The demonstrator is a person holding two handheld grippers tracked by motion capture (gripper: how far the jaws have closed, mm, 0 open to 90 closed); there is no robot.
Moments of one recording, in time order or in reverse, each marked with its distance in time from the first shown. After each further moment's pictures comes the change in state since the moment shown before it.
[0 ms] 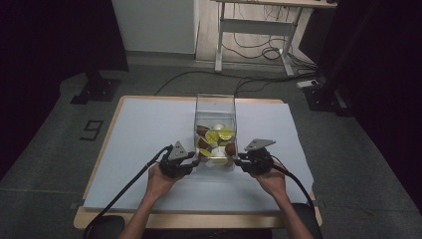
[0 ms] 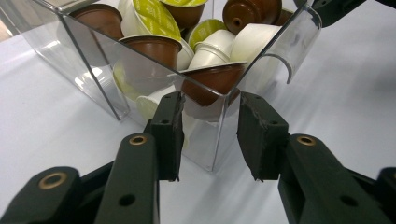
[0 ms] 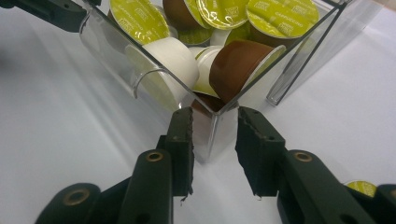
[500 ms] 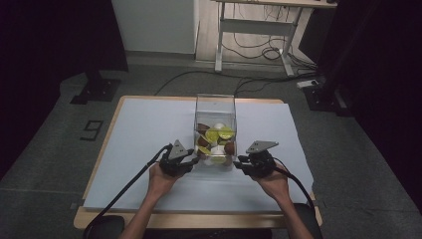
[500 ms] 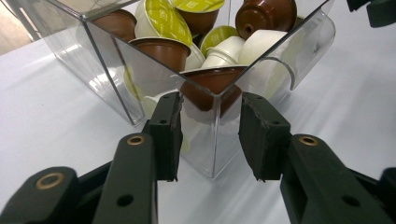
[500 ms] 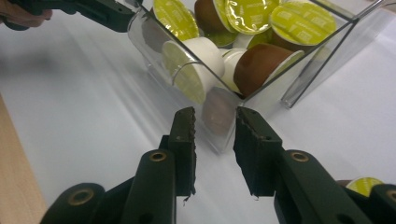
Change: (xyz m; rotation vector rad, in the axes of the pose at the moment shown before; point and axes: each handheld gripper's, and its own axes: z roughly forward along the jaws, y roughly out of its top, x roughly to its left) left arm 0.002 0.000 0.003 -0.026 0.048 -0.017; right arm 0.011 0.003 -0.017 -0.009 0.041 -0.013
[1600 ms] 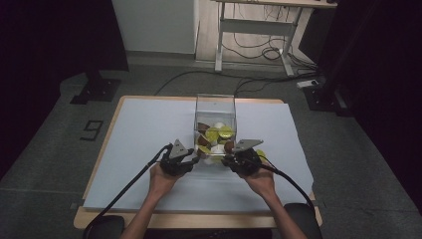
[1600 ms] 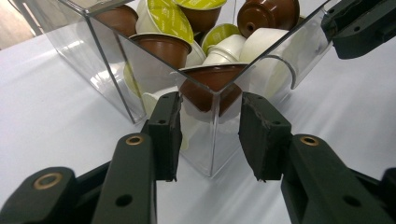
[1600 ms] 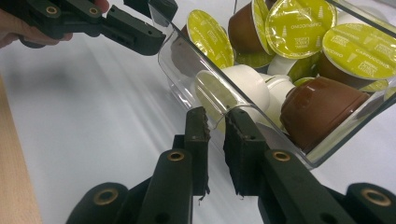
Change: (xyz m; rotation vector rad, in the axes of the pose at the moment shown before) left arm 0.001 0.000 0.002 0.007 0.012 -0.020; right arm 0.014 0.017 0.033 -0.015 0.056 -0.031
